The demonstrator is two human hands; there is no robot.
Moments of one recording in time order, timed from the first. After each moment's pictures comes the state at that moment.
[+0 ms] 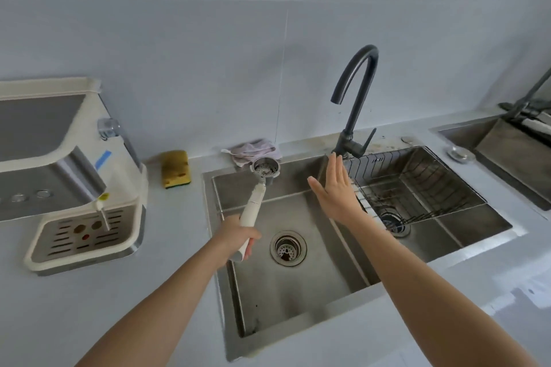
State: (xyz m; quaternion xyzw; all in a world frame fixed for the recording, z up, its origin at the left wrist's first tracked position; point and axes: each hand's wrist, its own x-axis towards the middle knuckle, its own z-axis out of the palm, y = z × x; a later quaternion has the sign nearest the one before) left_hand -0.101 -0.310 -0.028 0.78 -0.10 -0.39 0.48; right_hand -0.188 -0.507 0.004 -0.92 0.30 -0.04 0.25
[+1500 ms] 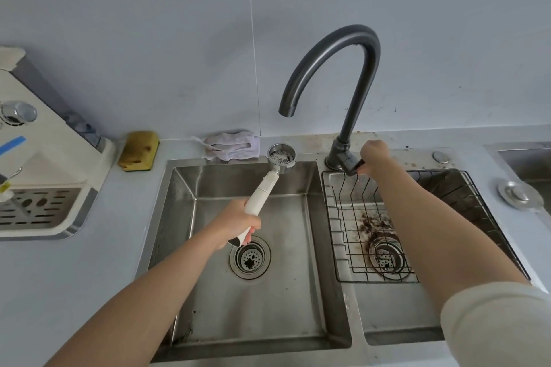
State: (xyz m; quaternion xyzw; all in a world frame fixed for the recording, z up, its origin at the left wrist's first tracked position) left_hand -0.099 -0.490 -0.040 0.82 -0.05 -0.37 0.43; right_hand -0.093 -0.776 -0.015 -0.71 0.47 -0.02 0.53
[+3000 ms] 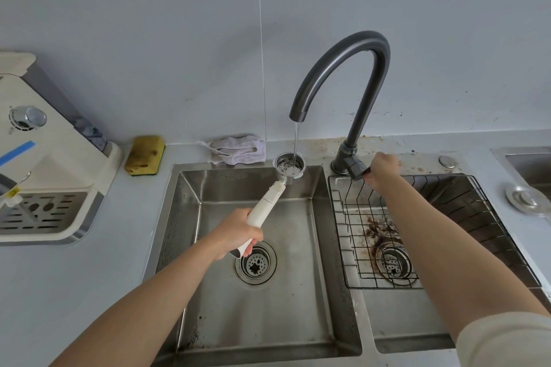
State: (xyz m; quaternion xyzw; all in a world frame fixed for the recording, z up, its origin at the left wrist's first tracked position) left_hand -0.100 -0.473 -0.040 0.82 -0.09 -0.39 0.41; right_hand -0.103 -0.768 -0.034 -0.59 0.51 -0.13 0.61
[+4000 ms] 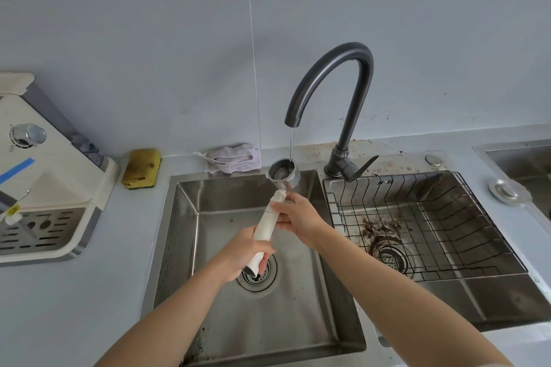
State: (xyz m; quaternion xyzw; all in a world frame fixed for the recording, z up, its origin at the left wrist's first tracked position) left_hand -0.127 -0.473 -0.041 0.70 -0.06 -0.44 0.55; right_hand -0.140 -0.615 -0.038 -0.57 0.26 0.09 0.78
